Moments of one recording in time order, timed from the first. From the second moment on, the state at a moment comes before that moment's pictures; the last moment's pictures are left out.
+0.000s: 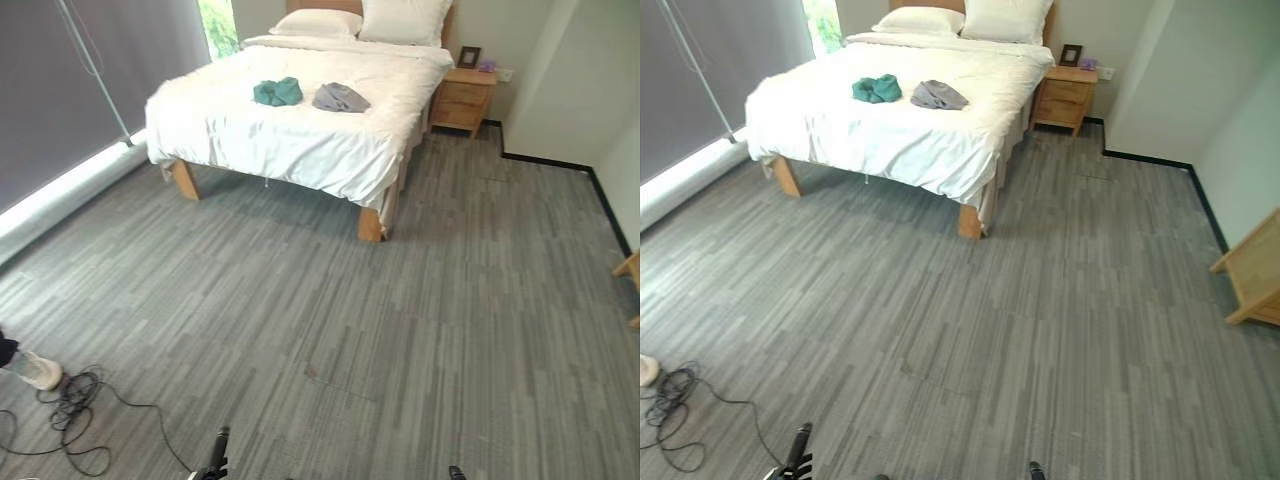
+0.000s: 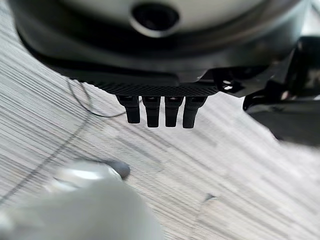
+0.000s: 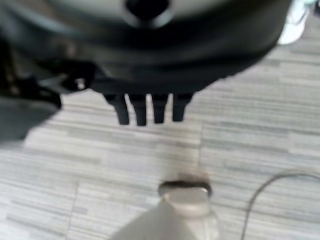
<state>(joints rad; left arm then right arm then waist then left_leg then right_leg) 0.01 0.17 -0.08 1.28 -0.32 -0.11 0.05 0.06 -0.26 0.11 1.37 0.33 -0.07 -0.08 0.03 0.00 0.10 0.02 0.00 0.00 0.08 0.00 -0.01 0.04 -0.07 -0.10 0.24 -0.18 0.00</state>
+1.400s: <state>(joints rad) 0.10 0.30 -0.09 0.48 -0.34 -0.07 0.12 0.08 -0.28 0.02 0.60 0.58 -0.10 -0.09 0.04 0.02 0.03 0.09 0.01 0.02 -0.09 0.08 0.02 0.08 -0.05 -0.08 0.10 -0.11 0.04</state>
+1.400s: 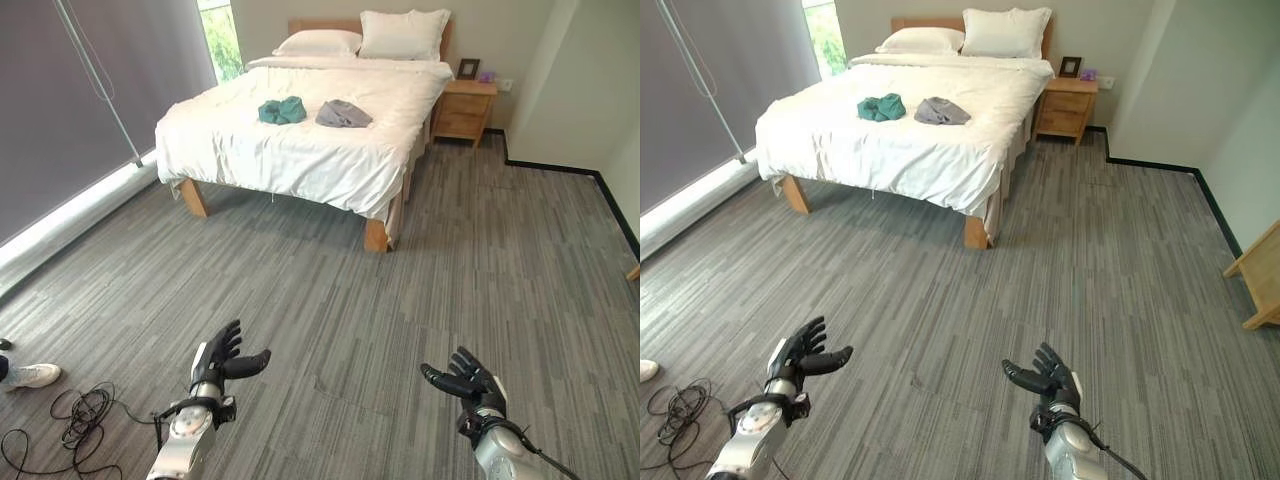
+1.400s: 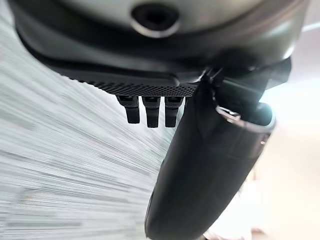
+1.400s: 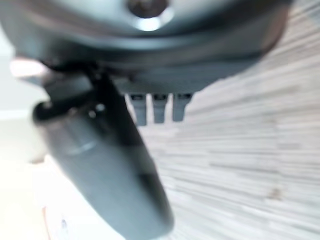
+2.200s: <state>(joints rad) 0.05 0.30 -0.07 0.49 -0.34 -0.07 0.16 0.09 -0.22 0.01 0.53 0.63 -0.12 -0.09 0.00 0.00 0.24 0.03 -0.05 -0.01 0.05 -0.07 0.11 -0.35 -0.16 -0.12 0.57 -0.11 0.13</state>
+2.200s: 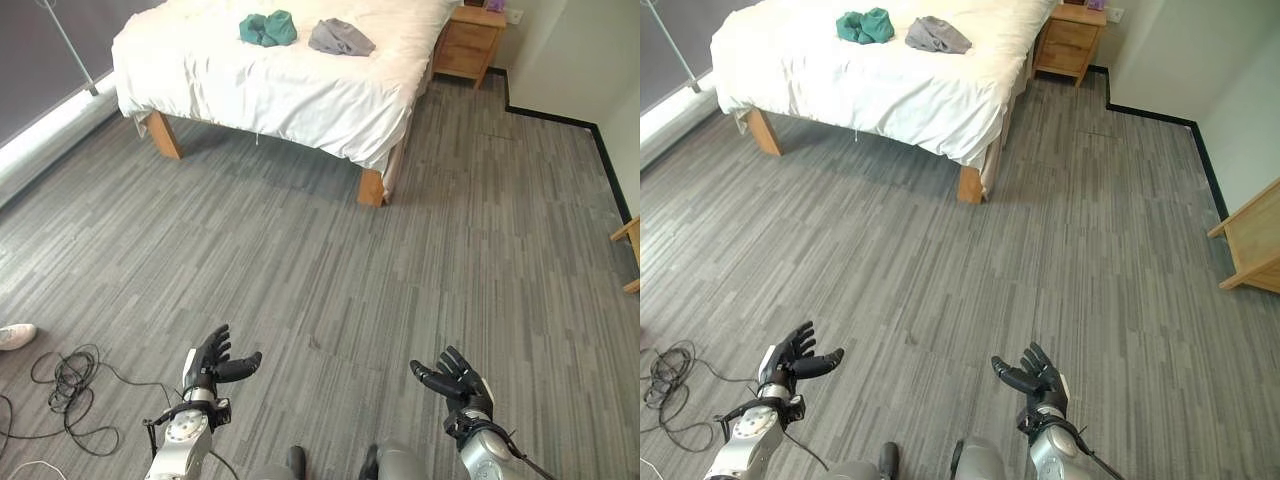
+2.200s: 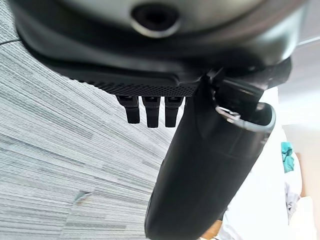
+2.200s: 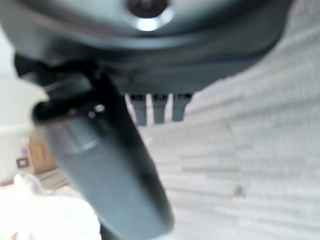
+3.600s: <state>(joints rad) -0.12 0.29 -0.33 0.38 -0.48 -0.07 -0.08 0.12 -0.26 0.08 0.41 0.57 -0.11 -0.05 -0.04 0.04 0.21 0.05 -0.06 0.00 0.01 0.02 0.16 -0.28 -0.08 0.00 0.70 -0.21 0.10</state>
